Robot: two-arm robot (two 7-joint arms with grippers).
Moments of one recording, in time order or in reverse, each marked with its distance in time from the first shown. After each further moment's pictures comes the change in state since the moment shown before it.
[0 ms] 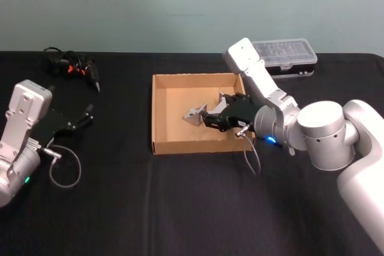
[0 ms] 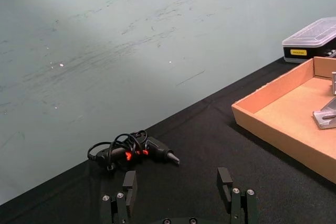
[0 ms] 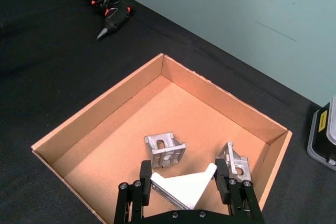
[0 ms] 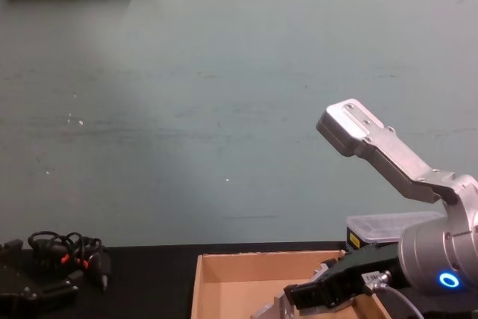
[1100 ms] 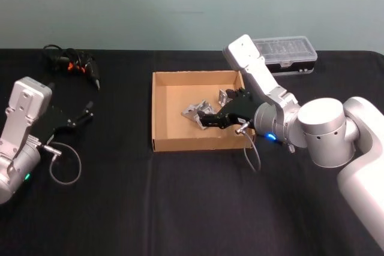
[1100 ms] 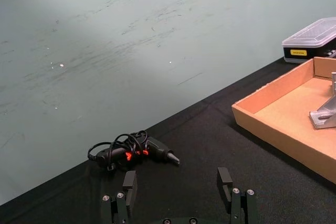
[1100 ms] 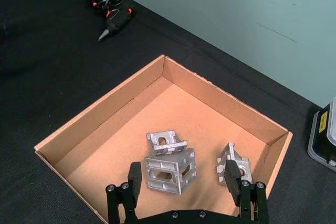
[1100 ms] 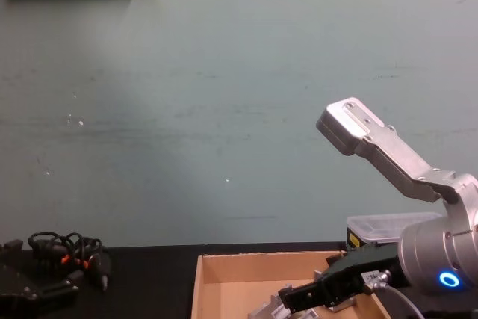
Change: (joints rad) left arm 0.000 0.000 0.000 0.000 0.000 0.000 0.000; right arm -0.002 0.002 -0.001 -0.006 0.005 0.000 0.000
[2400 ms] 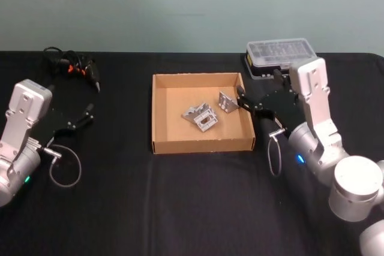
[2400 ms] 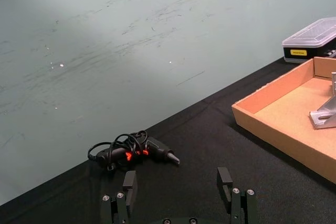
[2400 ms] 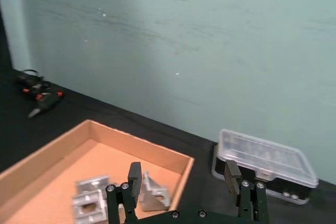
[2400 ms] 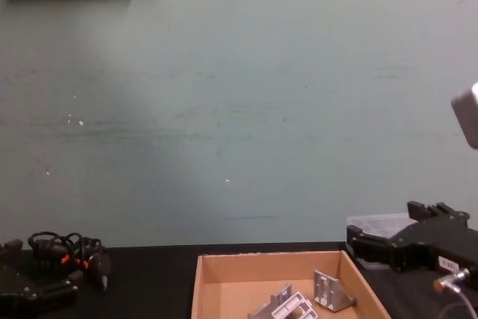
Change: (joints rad) left arm 0.000 0.000 0.000 0.000 0.000 0.000 0.000; right arm -0.265 -0.034 0.214 -0.099 -0.034 -0.487 -0.219
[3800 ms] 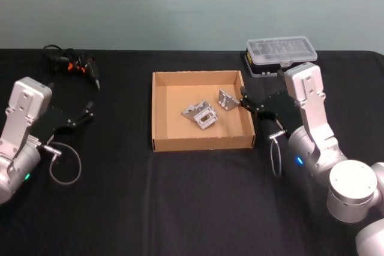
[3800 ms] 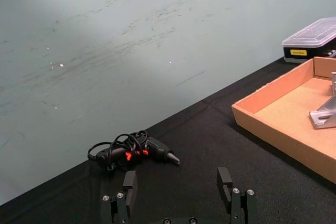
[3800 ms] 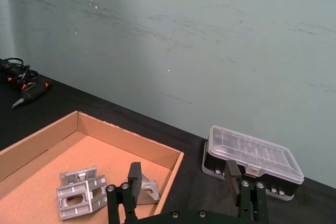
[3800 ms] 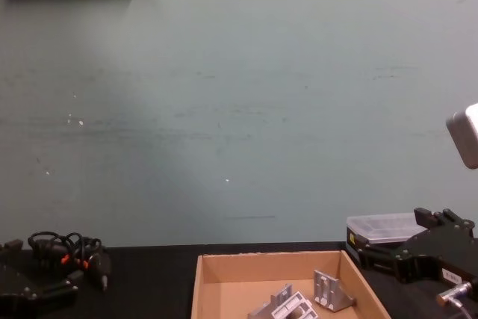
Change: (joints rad) left arm 0.000 0.000 0.000 0.000 0.000 0.000 0.000; right arm -0.002 -0.015 0.003 0.048 -0.077 -0.057 -0.048
